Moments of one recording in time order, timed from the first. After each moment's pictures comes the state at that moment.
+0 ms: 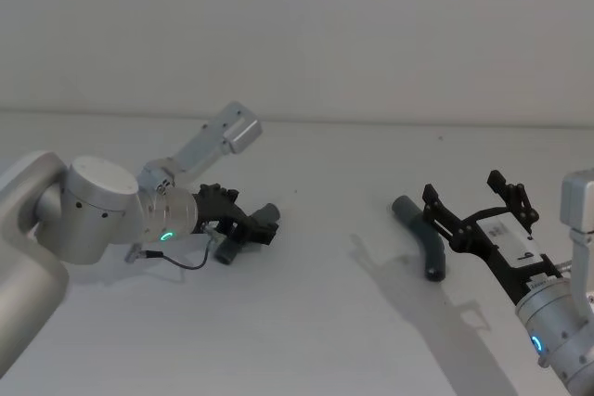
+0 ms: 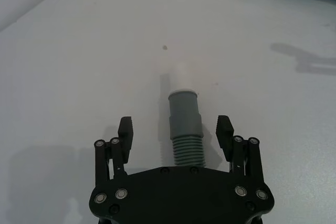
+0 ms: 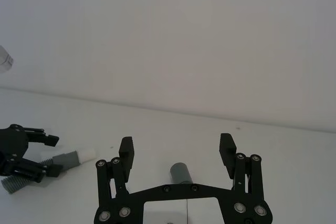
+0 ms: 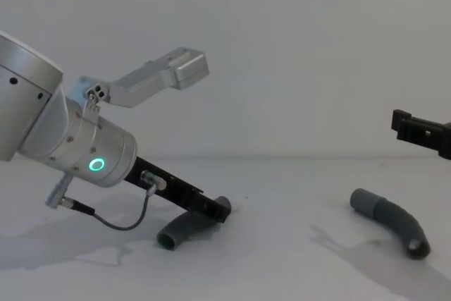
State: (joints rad) left arm -0.67 0.30 0.61 -1.25 -0.20 0.62 -0.47; right arm -0.01 0.34 -0.23 -1.77 0.29 0.03 0.07
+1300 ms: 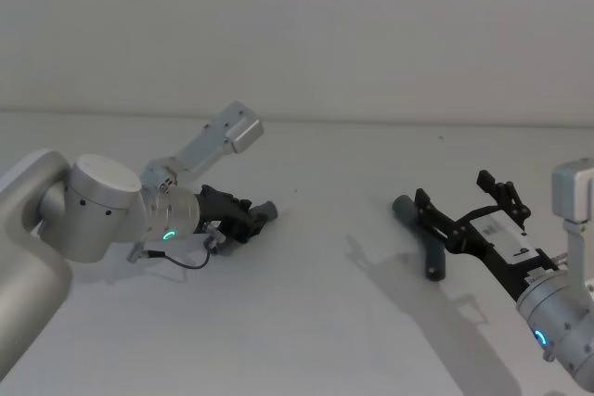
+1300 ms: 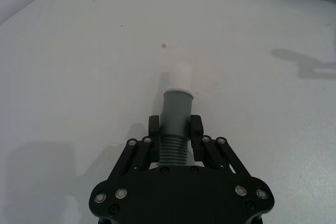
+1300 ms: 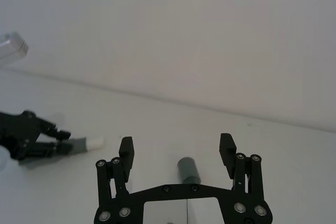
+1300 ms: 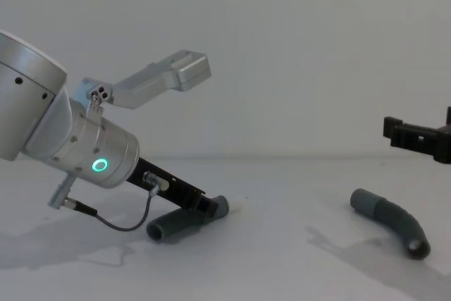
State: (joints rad) left arm -0.68 0.29 0.61 -1.24 -0.20 0.63 -0.48; right arm 0.01 0.37 -0.23 -1.76 0.30 0.09 0.13
